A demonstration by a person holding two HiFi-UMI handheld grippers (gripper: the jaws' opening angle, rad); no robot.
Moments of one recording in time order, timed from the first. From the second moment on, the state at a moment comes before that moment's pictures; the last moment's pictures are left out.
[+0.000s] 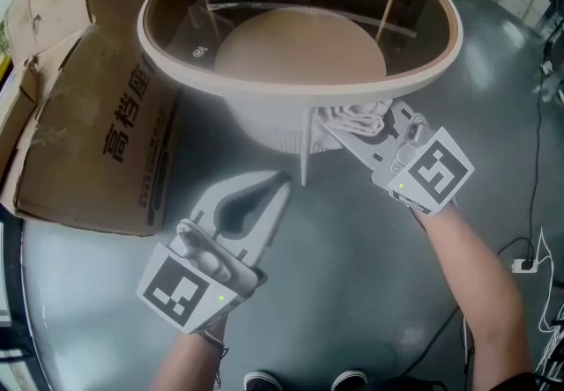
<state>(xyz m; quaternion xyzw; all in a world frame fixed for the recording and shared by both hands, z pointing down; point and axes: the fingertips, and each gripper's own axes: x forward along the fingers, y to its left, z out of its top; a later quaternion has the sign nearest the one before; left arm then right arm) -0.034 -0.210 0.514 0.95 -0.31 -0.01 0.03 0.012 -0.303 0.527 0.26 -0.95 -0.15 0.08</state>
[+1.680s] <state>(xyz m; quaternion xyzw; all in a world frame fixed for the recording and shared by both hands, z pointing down) -0.006 -0.158 0.641 0.96 -0.25 0.06 0.11 0.033 -0.281 0.790 0.30 -0.94 0.11 0.13</state>
